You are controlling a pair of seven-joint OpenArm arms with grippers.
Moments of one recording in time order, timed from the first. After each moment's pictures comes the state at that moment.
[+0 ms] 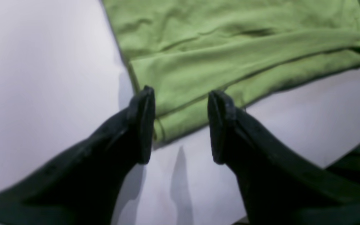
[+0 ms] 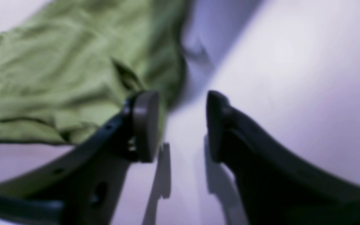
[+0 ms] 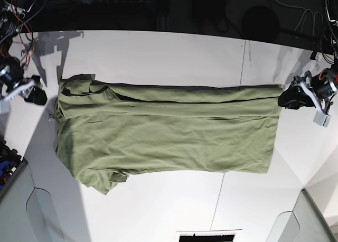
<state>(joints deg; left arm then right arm) 8.1 -37.5 -19.7 76.5 -59.5 -37.9 52.7 -4.3 16.6 36.5 82.8 42.8 32.7 -56.7</state>
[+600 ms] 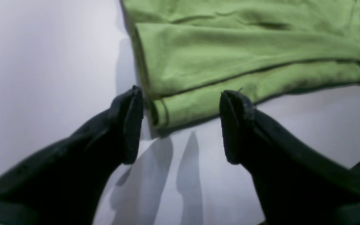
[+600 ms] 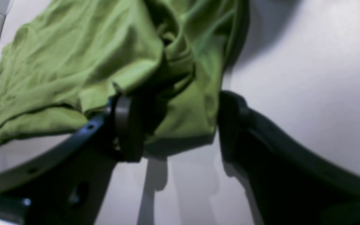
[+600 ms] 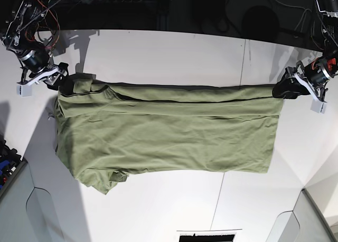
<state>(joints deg) 10.2 -32.3 -21.9 72.3 -55.8 -37.9 48.2 -8.0 6.9 34.8 82.8 42.1 32.9 -51.5</state>
